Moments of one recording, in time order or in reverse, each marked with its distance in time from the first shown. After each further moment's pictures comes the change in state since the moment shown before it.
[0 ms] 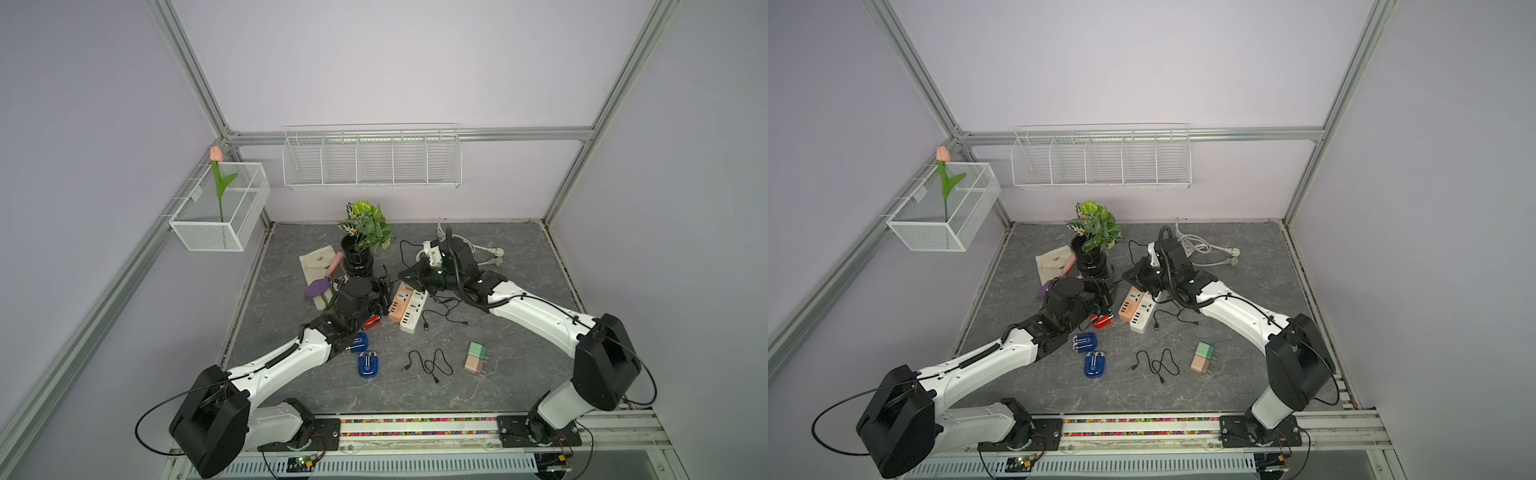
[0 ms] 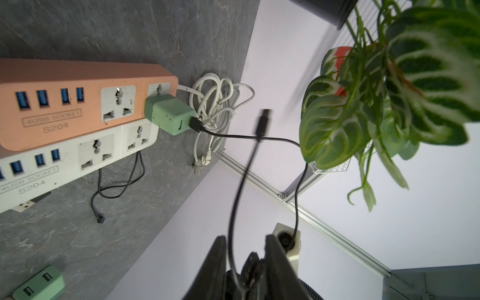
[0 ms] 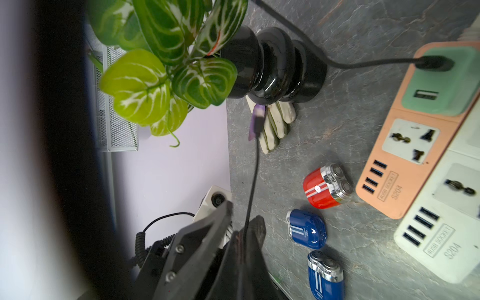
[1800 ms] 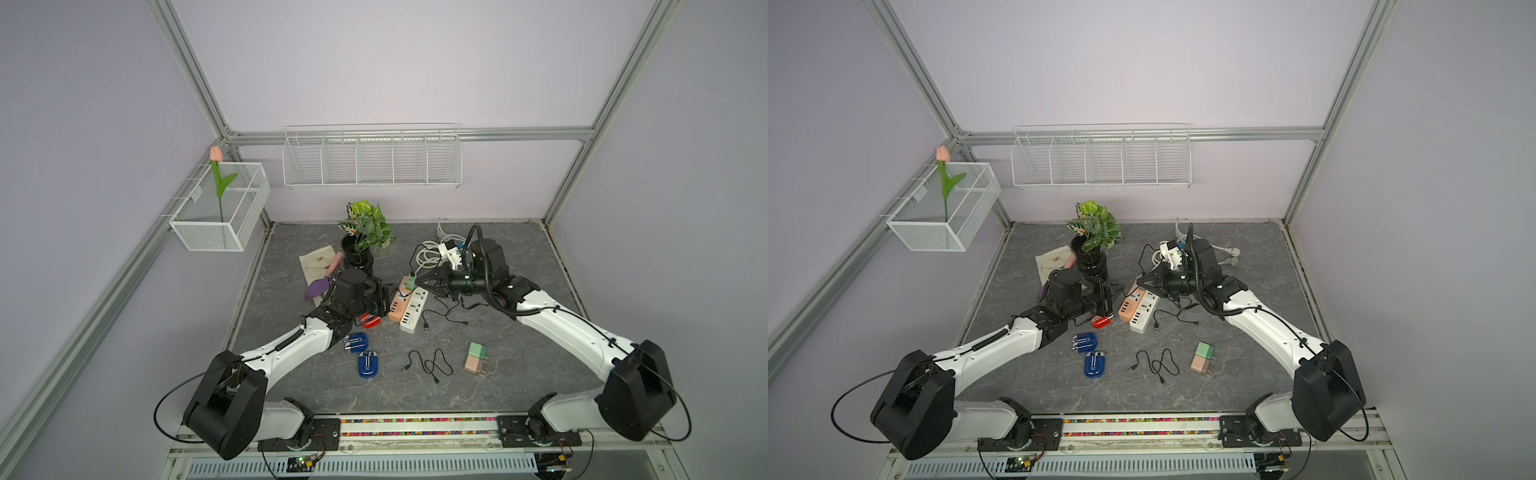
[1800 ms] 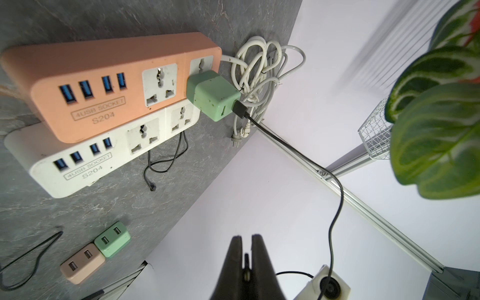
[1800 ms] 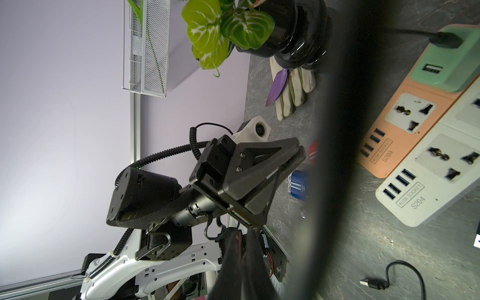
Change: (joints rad) left arm 0.123 0.111 0.029 -0.021 0.375 0.085; right arm -0.112 -0.178 -0.132 -0.016 -0.284 -0.149
